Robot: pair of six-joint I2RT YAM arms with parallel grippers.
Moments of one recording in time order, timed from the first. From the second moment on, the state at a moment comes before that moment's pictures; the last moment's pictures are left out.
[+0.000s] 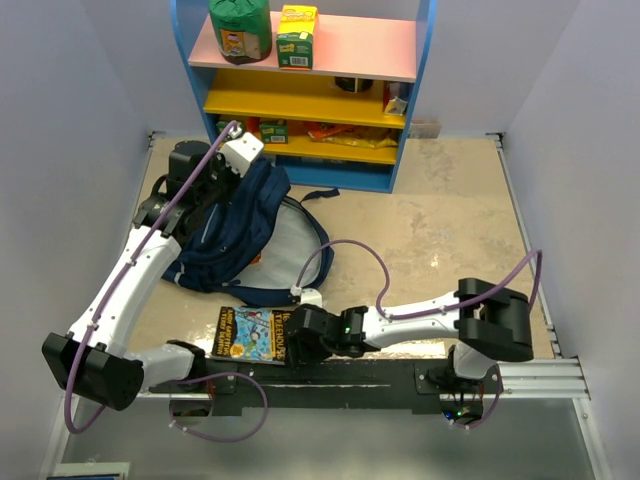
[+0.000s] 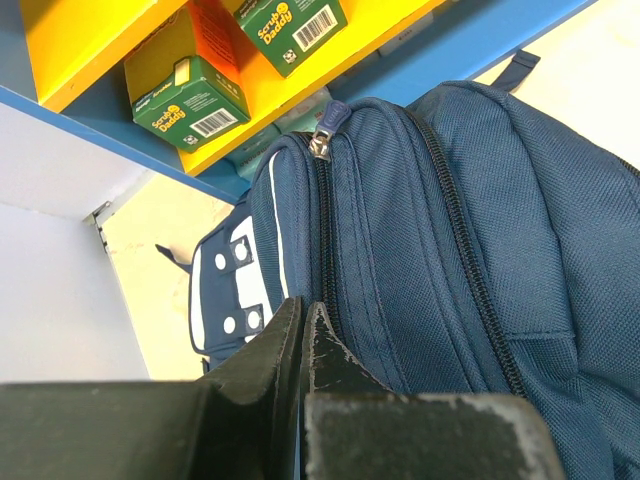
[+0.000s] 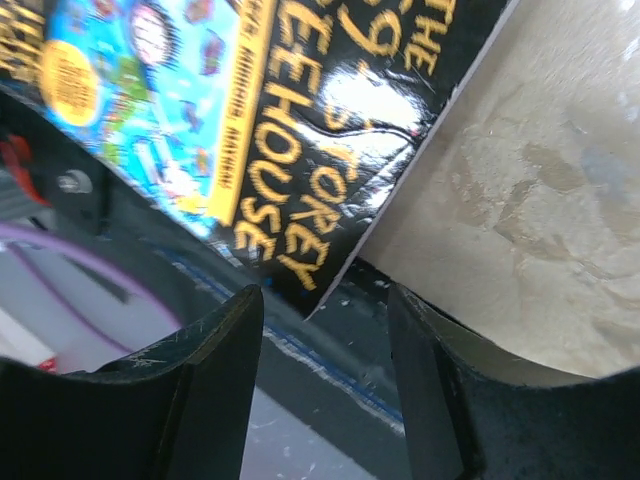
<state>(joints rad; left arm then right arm) -0.31 1.22 1.28 -0.52 -0.02 0.46 1.40 1.61 0.86 -0.20 0.11 1.08</state>
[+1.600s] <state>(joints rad) -0.31 1.16 1.22 -0.51 0.01 0.49 1.18 0.96 0.72 -0.70 0.51 1.34</state>
